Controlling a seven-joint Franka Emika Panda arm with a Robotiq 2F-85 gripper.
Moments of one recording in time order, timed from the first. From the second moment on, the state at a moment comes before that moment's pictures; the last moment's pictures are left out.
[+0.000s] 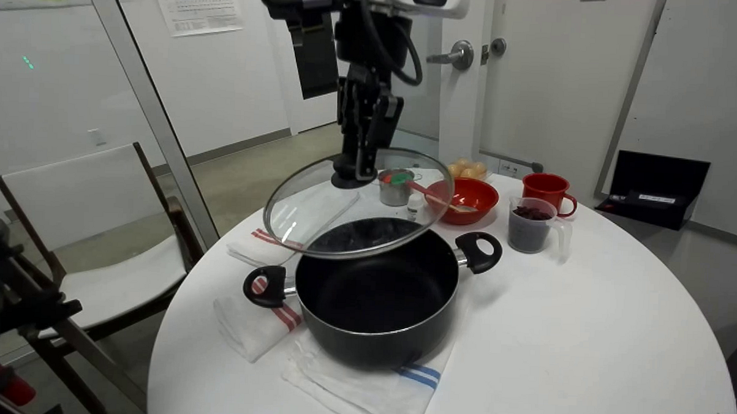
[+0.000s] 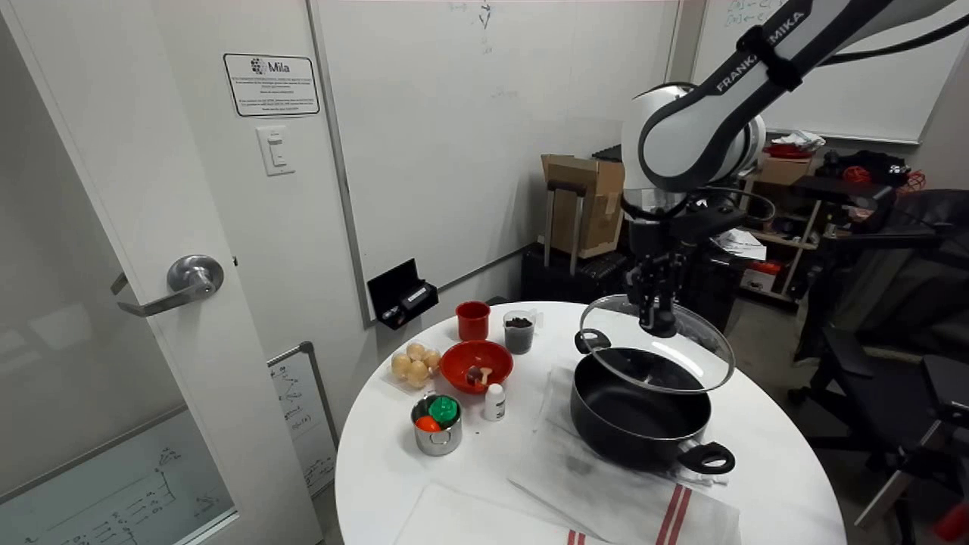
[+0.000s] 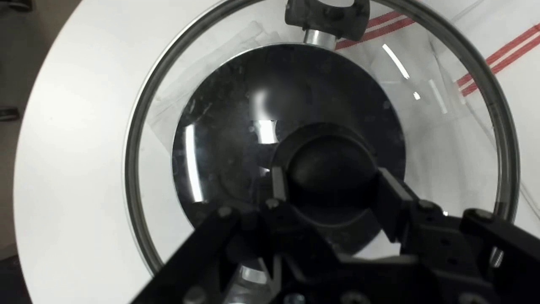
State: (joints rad) arm -0.11 0.60 -0.07 -1.89 0.08 2.25 0.09
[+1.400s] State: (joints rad) arm 0.23 0.93 -0.01 -1.26 -0.19 1.88 0.08
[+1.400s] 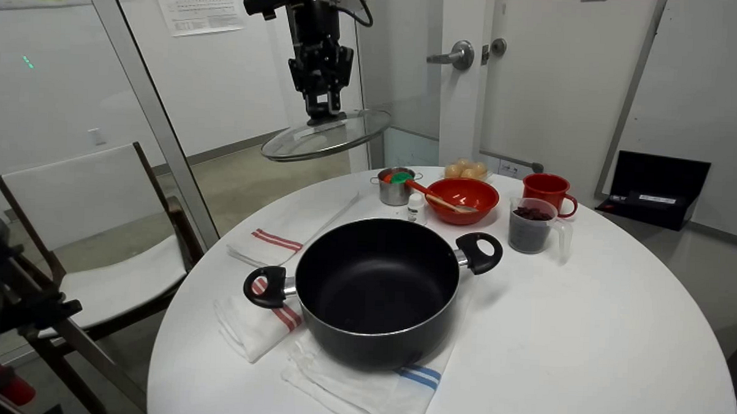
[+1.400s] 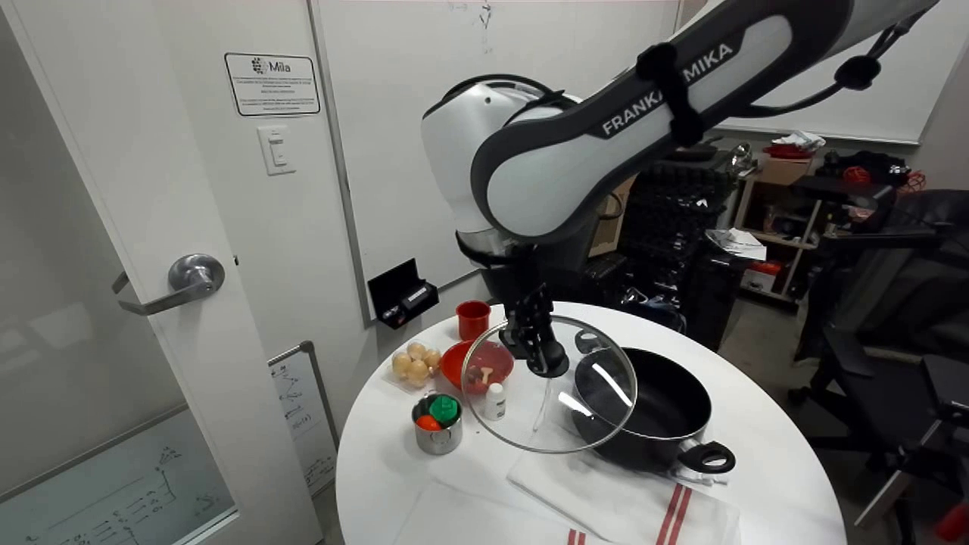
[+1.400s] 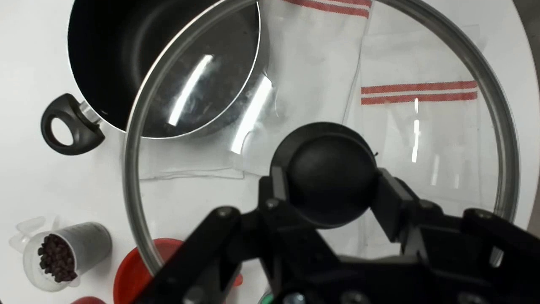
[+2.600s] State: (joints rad) arm 0.28 1.12 0.04 -1.12 -0.19 1.88 0.06
